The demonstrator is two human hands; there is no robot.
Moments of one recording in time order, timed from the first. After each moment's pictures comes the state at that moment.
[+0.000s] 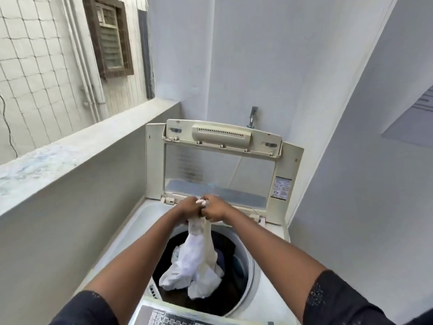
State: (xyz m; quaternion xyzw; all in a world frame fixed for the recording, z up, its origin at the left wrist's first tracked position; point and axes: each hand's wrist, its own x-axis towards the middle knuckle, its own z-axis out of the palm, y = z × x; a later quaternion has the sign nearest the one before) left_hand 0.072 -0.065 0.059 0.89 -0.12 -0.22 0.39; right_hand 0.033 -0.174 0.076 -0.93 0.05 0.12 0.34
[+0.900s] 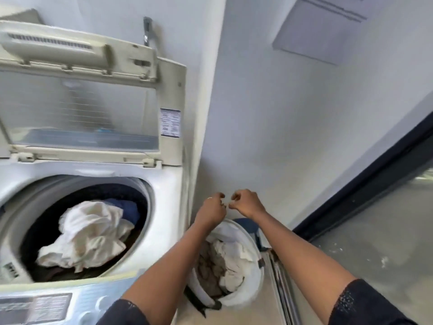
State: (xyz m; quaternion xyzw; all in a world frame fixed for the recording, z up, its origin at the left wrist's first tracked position) left_hand -0.120 -0.386 -0.077 0.87 -0.25 -0.25 0.34; right_hand -0.171 -0.496 -0.047 -0.88 0.35 0.08 0.31
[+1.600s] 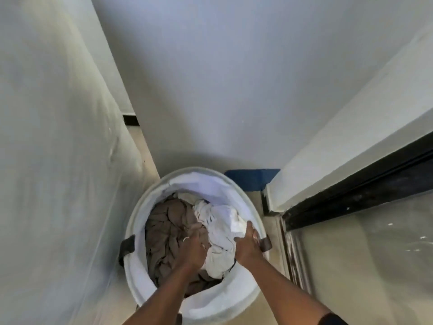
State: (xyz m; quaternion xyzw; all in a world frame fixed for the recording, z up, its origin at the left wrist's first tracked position) left_hand -0.202 -0.493 -0.514 0.87 -0.10 -0.41 0.24; right_hand -0.280 -0.635 -0.546 -0.86 0.37 0.26 0.23
